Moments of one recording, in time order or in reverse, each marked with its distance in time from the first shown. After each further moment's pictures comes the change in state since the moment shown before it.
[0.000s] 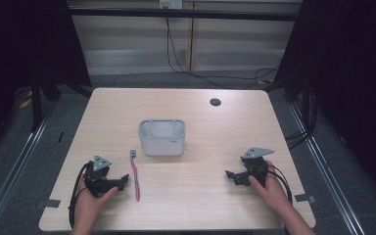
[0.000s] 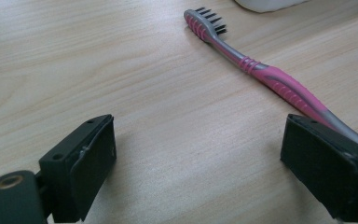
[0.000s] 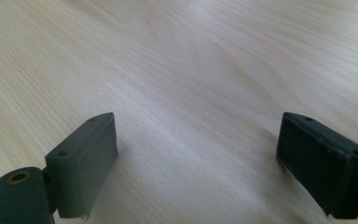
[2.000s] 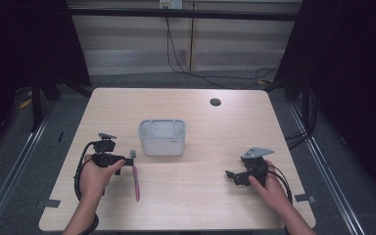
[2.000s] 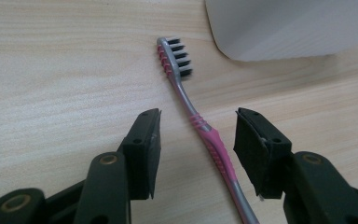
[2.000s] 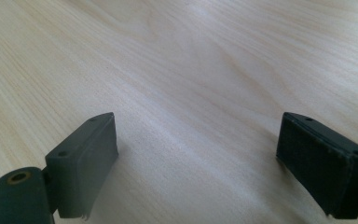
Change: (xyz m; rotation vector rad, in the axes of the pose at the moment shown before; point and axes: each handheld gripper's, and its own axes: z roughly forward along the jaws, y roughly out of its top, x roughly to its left) left arm 0.002 0.078 0.008 0.293 -0.129 -0.363; right arm 0.000 0.000 0.000 0.001 0.000 0.002
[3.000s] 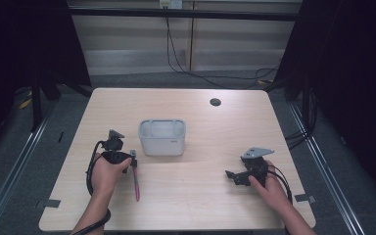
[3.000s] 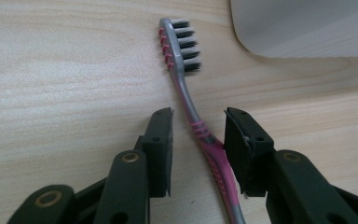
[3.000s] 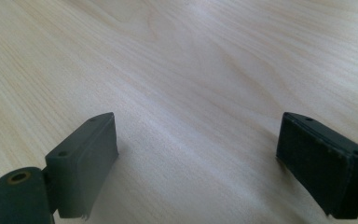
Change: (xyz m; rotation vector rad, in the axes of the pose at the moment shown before) left arm -0.011 0.011 0.026 0.108 0.075 -0.090; right arm 0.000 0.000 0.000 0.001 0.000 0.000
